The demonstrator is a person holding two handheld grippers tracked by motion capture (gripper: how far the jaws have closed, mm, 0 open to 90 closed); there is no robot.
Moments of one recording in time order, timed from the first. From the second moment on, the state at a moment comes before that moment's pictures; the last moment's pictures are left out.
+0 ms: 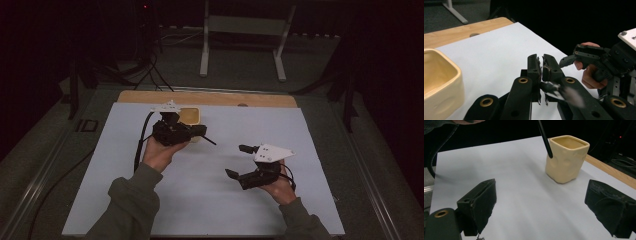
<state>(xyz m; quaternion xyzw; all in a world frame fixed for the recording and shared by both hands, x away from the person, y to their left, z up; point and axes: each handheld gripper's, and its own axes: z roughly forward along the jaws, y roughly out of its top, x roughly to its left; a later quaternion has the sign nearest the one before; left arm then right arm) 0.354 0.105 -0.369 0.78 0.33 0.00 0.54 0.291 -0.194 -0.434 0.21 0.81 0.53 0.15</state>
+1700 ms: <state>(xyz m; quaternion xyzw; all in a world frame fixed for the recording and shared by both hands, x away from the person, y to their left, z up) 0.372 0.123 -0.359 0.78 0.36 0.04 0.51 0.281 -0.212 -0.447 0.23 0.81 0.52 0.14</state>
